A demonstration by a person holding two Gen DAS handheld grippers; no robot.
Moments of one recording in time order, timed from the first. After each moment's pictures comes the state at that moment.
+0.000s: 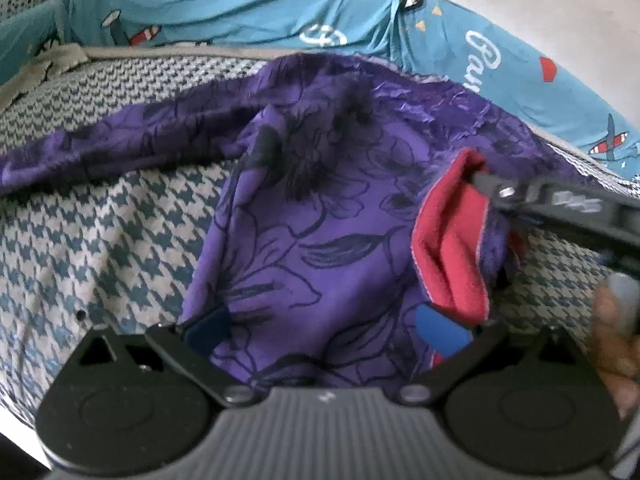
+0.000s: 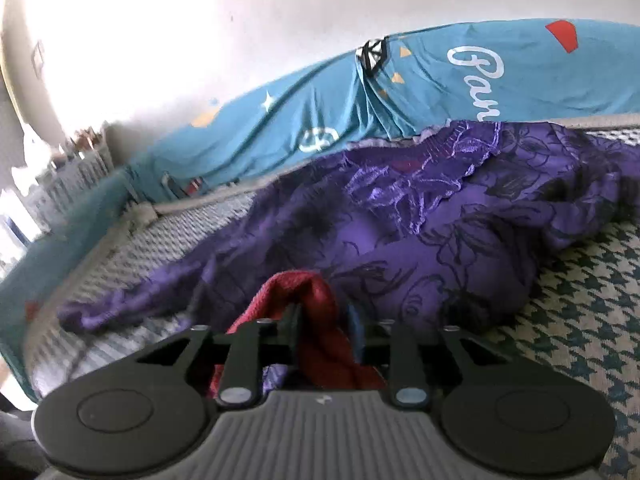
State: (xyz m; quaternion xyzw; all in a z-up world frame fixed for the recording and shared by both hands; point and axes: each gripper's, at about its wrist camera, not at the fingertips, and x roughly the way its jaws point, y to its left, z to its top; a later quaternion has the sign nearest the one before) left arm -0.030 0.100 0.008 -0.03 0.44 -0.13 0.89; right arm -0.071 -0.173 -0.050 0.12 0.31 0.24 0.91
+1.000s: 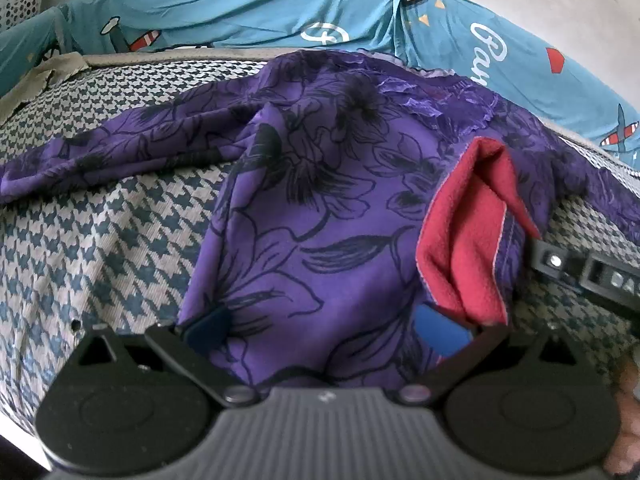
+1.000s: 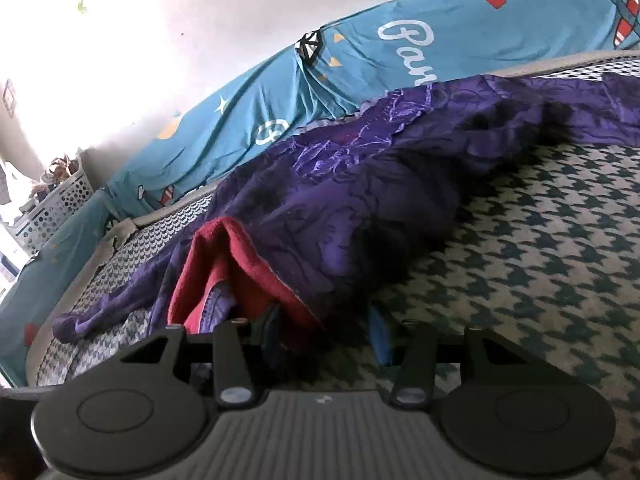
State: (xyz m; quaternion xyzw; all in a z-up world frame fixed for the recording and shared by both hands) left arm -0.027 0.092 0.001 -0.01 0.44 -0.12 0.89; right arm -0.091 -0.207 -0.089 0.16 0.33 0.20 0.91
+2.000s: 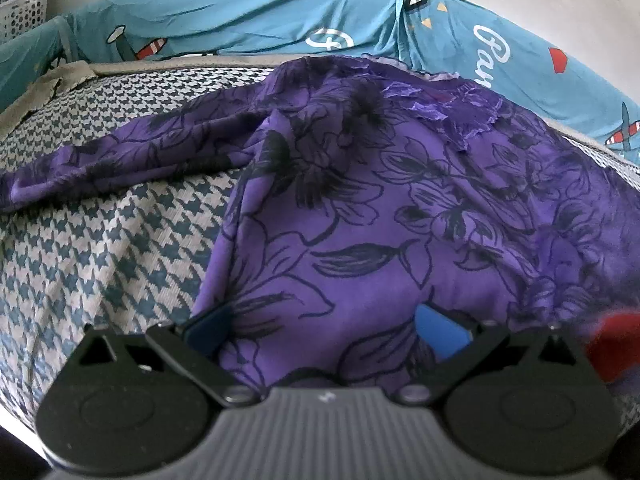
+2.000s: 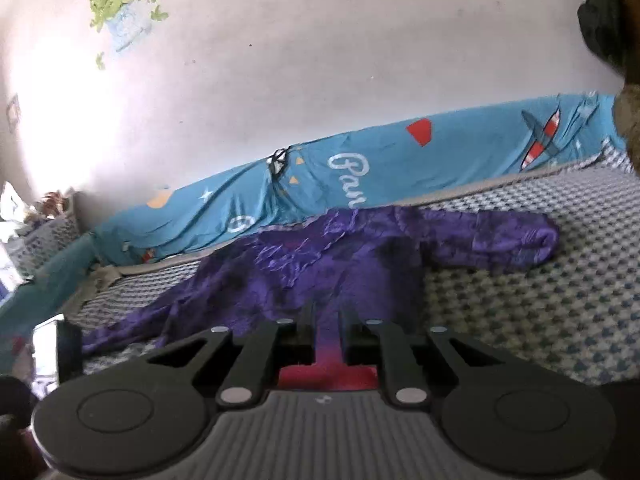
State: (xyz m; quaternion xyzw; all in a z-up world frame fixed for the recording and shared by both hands) left arm -0.029 0.093 0.004 0.00 0.43 -0.11 0.90; right arm -0.221 -0.304 0.036 0.12 0.23 0.12 0.96
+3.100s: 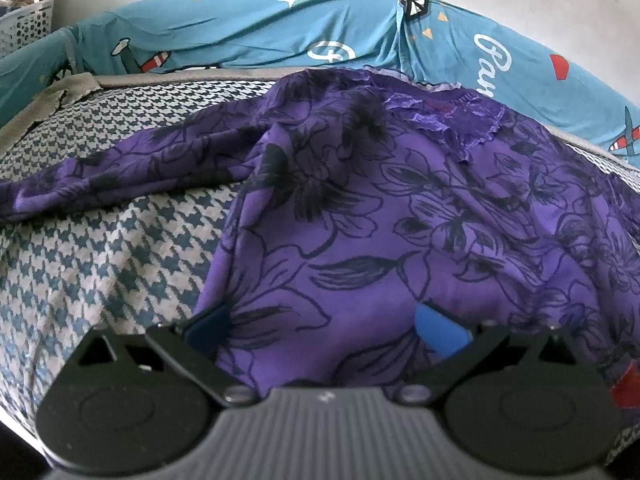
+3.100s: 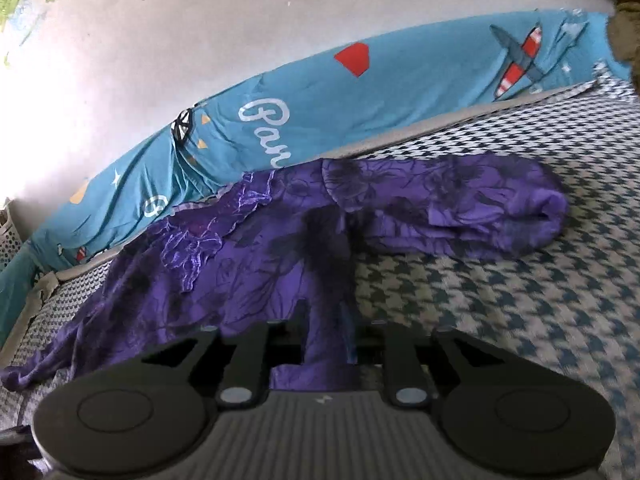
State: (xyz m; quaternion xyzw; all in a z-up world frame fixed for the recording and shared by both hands) left arm -0.029 0.089 0.005 0.00 0.41 -0.11 0.91; right arm -0.058 -0.365 -0.018 0.14 0.33 0.08 0.93
